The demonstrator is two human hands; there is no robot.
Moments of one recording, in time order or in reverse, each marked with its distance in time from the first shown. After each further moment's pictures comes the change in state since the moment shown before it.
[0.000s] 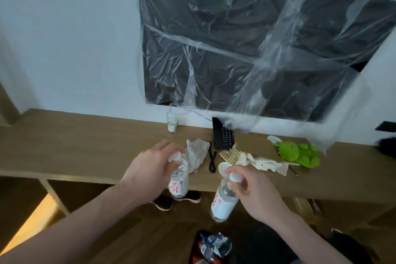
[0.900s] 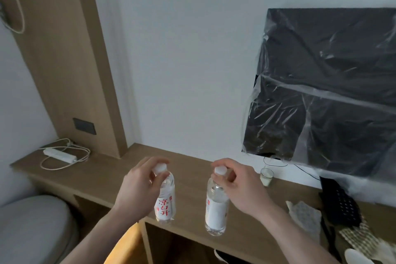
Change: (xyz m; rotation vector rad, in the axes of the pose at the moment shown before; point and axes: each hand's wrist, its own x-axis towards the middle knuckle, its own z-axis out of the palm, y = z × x) left_hand -0.033 -0.297 -0.197 -0.029 0.391 -0.425; right_hand 0.246 -0.313 0.169 0.346 -0.054 -0.344
